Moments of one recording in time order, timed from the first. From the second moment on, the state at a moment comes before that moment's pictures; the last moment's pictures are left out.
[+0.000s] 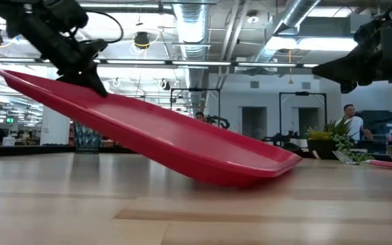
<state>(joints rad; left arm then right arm) 0.61 0.70 0.48 -0.41 0.01 -0.63 -0.21 0.01 0.01 0.01 0.05 0.09</state>
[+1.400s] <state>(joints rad) -0.01 1.08 0.37 -0.33 -0.54 -1.04 -0.08 0.30 0.01 0.16 0.13 0.25</state>
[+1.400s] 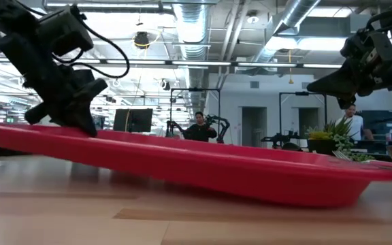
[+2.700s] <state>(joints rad) -0.02 1.12 0.39 -0.45 -0.36 -0.79 0.16 1.02 0.36 -0.05 0.10 0.54</state>
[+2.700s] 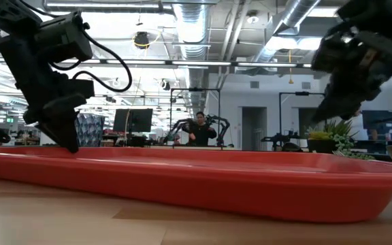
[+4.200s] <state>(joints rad) -0.14 1.12 0.39 -0.45 -0.34 -0.86 -0.21 1.52 0.67 -0.27 0.24 0.35</state>
